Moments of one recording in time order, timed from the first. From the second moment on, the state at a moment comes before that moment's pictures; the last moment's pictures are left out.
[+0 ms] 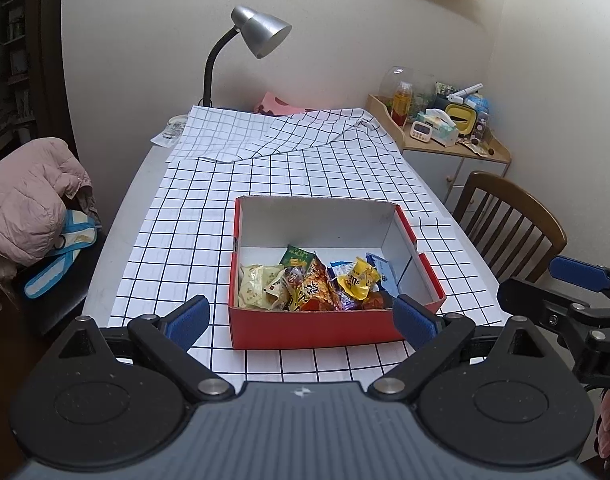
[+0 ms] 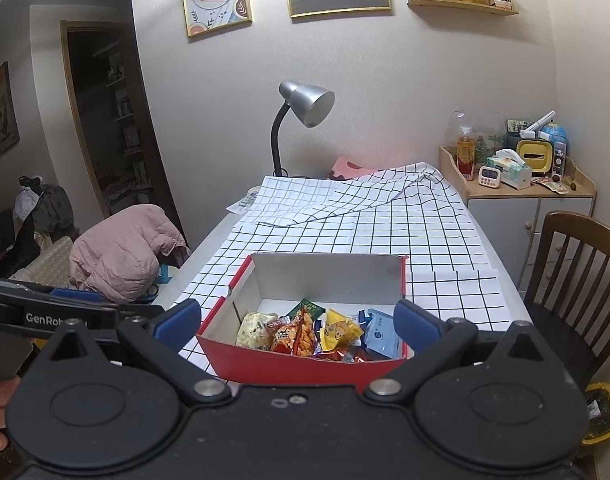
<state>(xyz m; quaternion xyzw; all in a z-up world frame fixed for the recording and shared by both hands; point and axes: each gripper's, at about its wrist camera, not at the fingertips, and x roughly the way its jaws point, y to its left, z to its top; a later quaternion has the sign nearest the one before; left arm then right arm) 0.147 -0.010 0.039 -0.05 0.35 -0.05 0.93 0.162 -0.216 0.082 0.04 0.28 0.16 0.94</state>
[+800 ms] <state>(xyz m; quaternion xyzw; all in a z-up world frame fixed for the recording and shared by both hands) 0.141 -0.016 0.045 -0.05 0.35 -0.04 0.93 0.157 -0.221 0.082 0.06 0.28 0.16 0.94</state>
